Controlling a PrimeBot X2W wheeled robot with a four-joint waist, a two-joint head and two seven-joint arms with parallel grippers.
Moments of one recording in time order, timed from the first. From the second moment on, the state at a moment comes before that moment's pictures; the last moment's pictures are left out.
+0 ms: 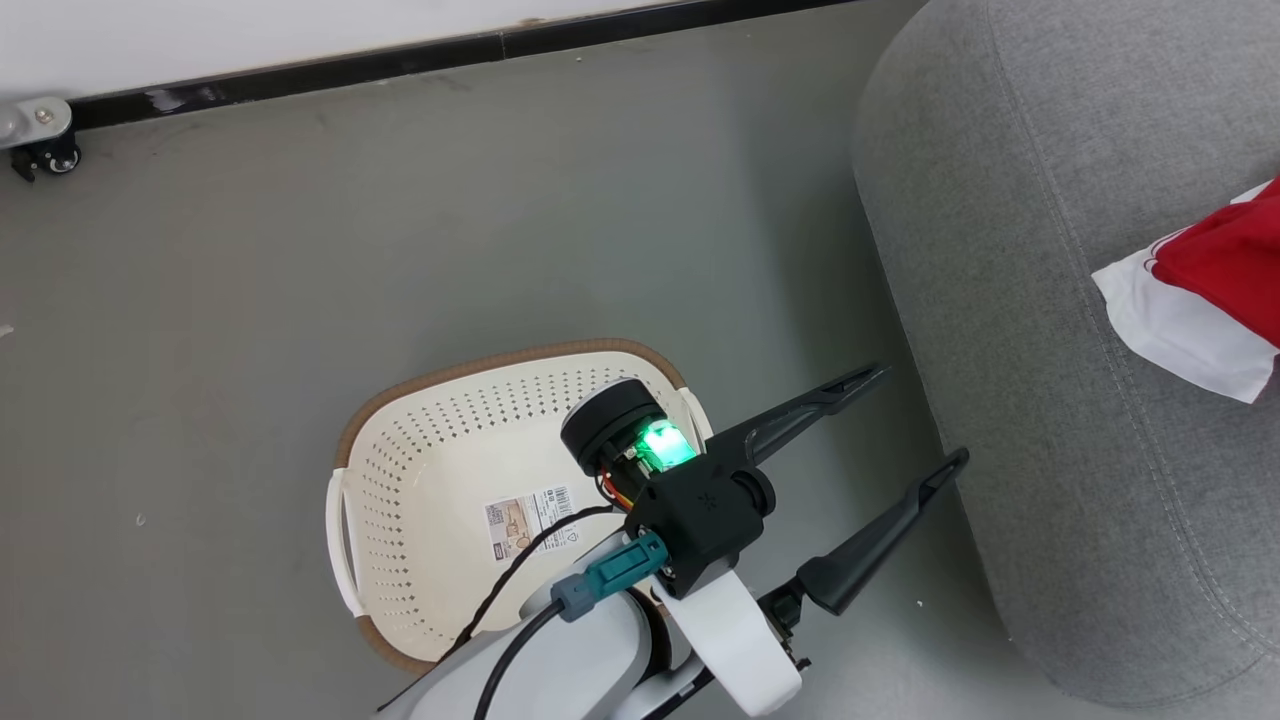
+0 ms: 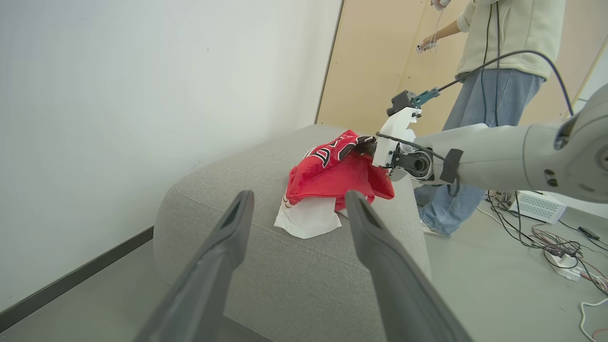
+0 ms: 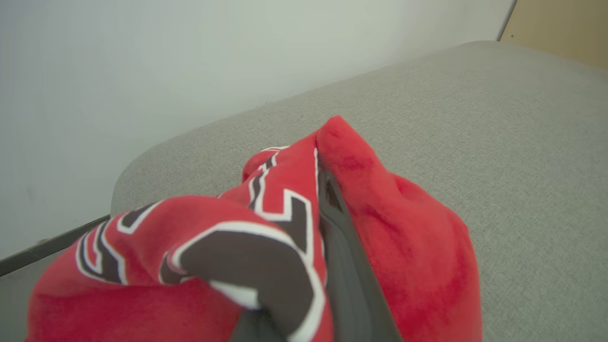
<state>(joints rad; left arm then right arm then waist) -0.62 0.12 -0.91 0.13 -0.44 -0.12 -0.21 -0.72 -0.56 -0.15 1.11 0.48 0.13 -0.24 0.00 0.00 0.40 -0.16</state>
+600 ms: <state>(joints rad) -0.62 0.12 -0.94 0.17 -0.45 -0.12 -0.22 -0.70 -0.50 -0.18 1.17 0.47 0.13 -0.24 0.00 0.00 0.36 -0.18</state>
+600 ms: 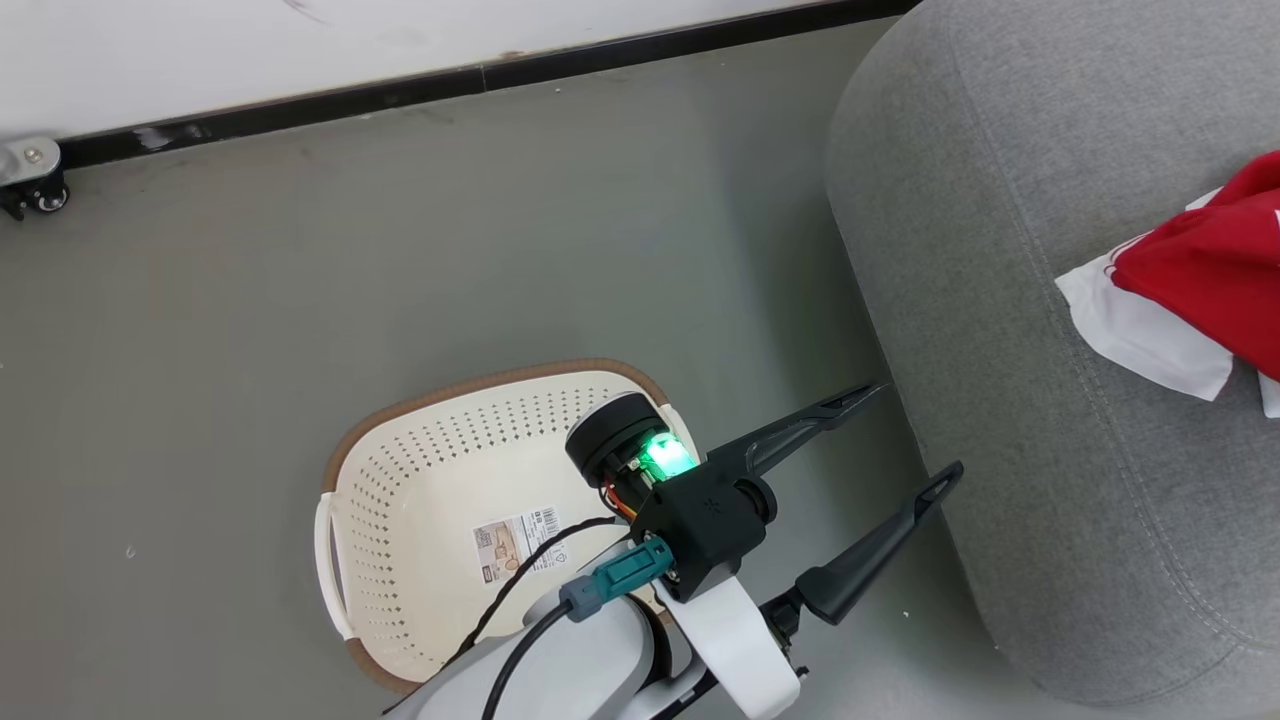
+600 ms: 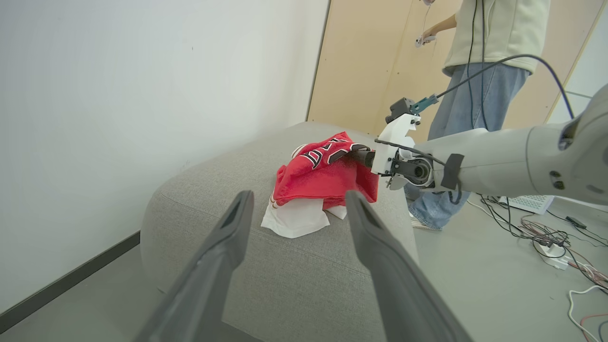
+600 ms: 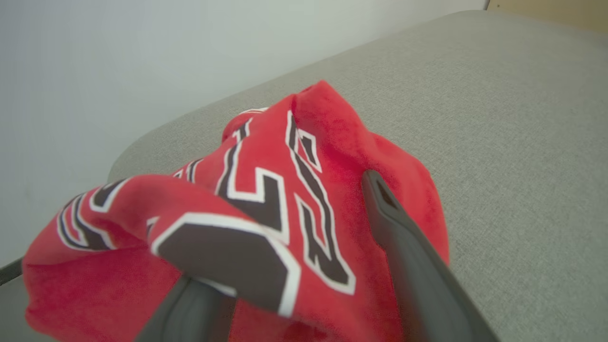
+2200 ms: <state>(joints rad) -0.54 0.12 -0.84 0.22 -0.51 -0.11 -0.25 -0.43 -0.58 0.11 0.58 0.65 0.13 0.00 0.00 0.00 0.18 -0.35</state>
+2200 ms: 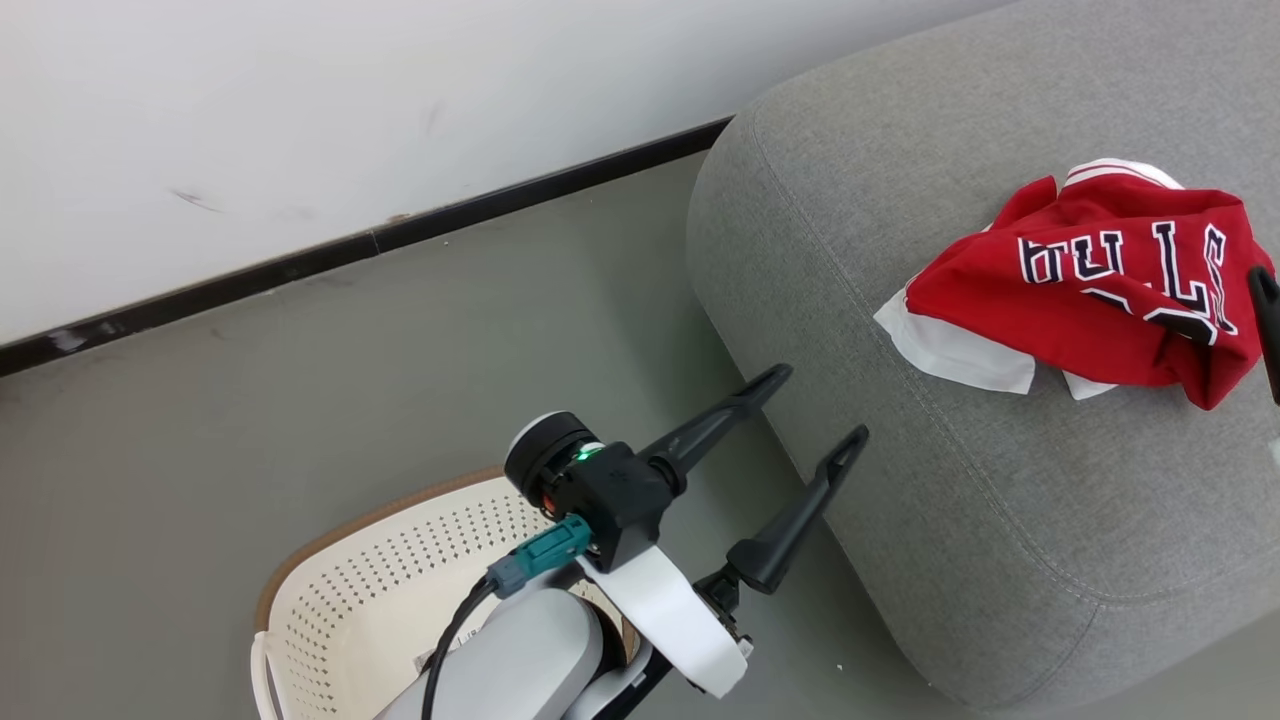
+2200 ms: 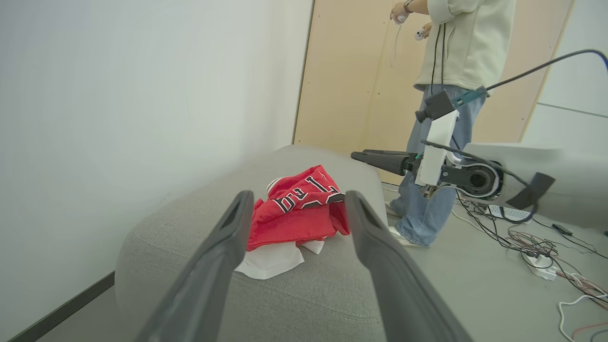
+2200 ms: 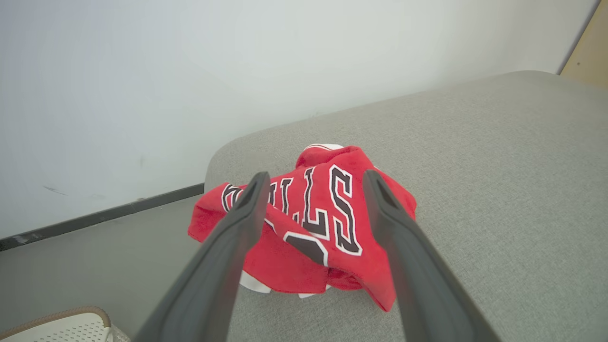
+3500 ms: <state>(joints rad) -0.26 0.18 -0.51 0.16 -0.50 0.07 -0.25 -0.38 -0.37 0.13 0.34 0.45 0.13 -0.12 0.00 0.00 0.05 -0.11</state>
